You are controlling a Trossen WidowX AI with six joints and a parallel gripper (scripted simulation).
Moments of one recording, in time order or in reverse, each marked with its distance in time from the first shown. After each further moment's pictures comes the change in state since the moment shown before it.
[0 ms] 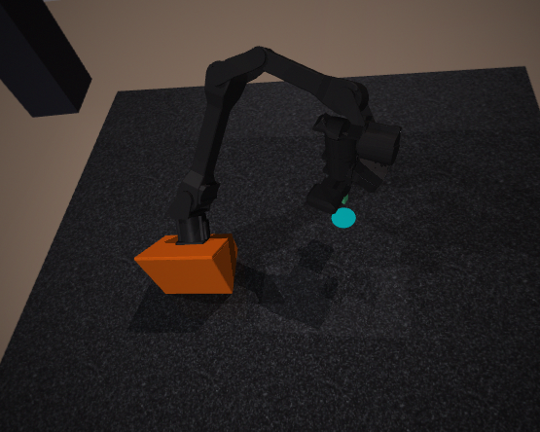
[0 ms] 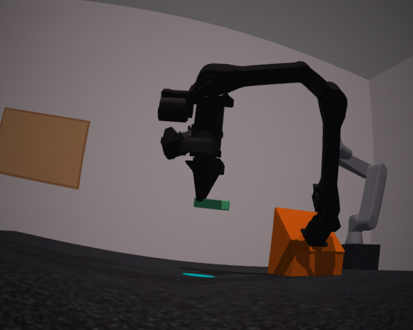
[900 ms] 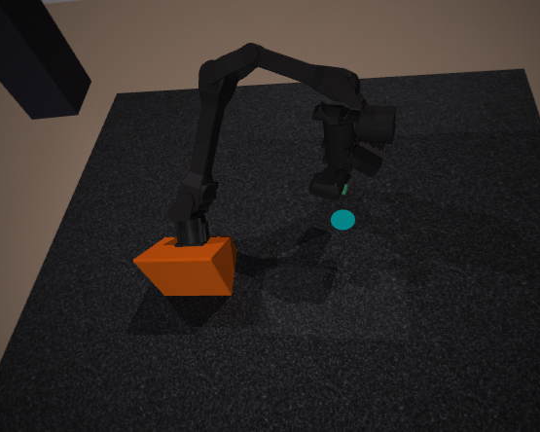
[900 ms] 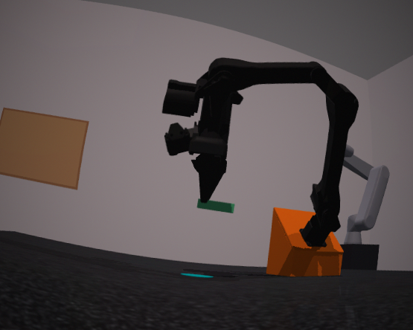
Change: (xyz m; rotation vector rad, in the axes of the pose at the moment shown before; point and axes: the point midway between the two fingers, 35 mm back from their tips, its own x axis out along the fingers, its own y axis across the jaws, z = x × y) arm 0.004 0.032 -0.016 -0.088 -0.036 -0.039
